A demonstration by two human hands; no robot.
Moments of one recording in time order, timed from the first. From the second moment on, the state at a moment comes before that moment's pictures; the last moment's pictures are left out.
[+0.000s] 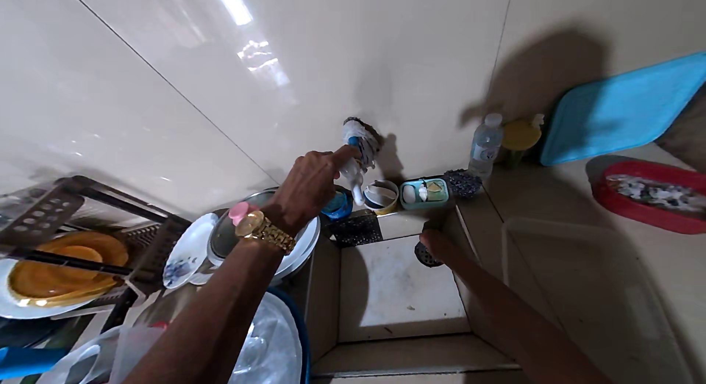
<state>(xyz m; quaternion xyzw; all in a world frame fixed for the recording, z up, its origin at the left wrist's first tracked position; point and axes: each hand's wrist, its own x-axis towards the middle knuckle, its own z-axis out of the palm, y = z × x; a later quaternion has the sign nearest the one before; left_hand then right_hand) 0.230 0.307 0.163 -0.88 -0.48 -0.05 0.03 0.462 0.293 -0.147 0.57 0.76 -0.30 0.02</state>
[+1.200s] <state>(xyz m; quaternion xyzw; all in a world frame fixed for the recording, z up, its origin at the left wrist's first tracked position) 0.238 0.306 0.166 -0.85 -0.52 -0.02 0.02 0.481 0.328 -0.114 0.55 0.59 -0.55 -0.22</state>
